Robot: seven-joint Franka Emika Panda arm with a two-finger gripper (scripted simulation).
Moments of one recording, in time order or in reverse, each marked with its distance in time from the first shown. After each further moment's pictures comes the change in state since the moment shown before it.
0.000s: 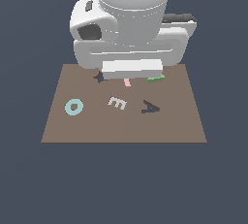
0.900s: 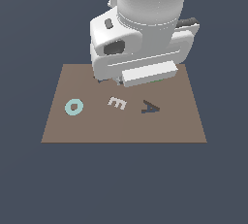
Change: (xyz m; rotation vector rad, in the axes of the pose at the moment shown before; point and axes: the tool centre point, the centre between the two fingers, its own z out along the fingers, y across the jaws) arm -0.001 -0.023 0.018 0.000 0.000 -0.213
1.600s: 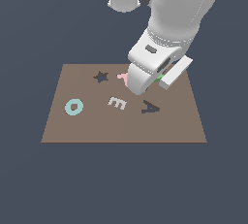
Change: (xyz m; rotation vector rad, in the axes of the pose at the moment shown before) arm -0.015 -0.059 0.047 0.001 -0.002 -0.555
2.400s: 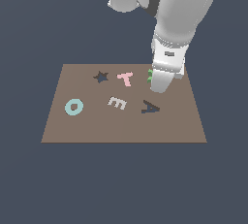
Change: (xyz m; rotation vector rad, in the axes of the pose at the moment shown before) arm -0.014 -0.054 0.043 0.000 -0.003 -0.506
